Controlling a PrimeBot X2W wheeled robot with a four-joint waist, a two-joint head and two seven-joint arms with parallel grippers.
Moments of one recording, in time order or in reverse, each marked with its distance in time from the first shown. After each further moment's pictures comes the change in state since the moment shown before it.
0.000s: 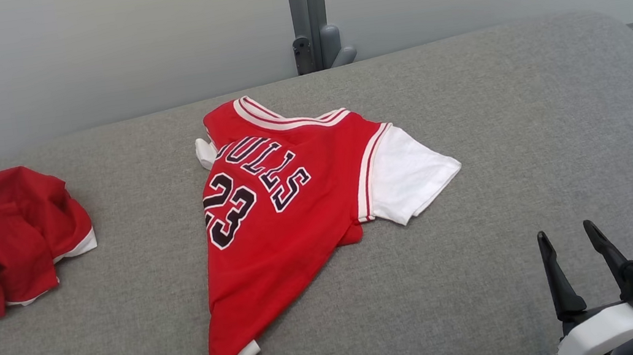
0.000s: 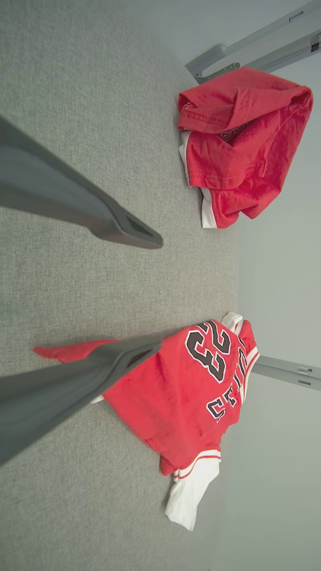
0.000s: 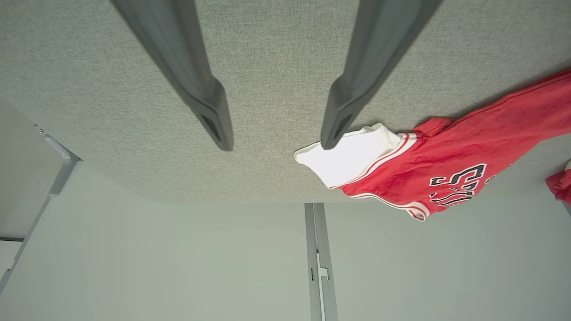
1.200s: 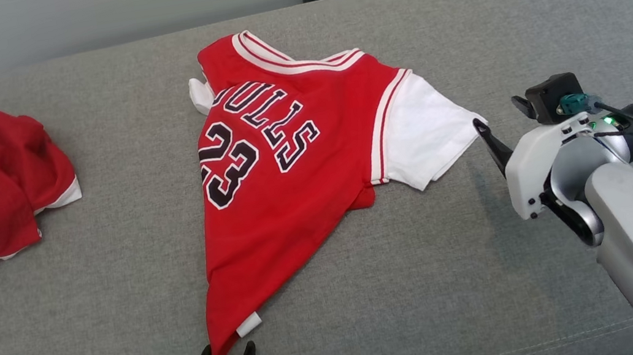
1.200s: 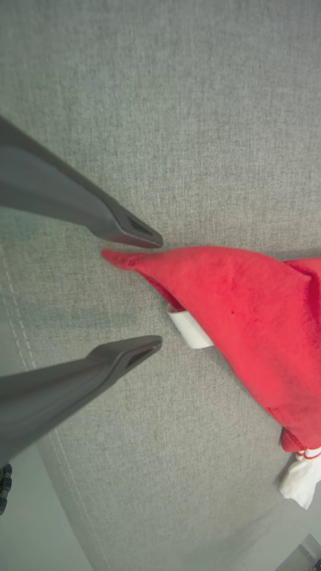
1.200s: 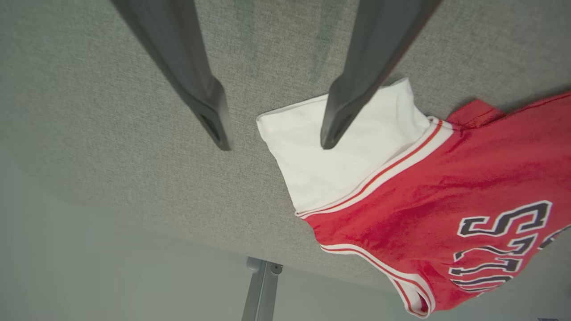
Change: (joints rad) left arm -0.163 0.063 -0.284 0.146 -0.206 -0.024 0.228; right arm -0.608 -0.201 0.334 0.333 0.143 0.001 0.400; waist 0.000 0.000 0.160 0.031
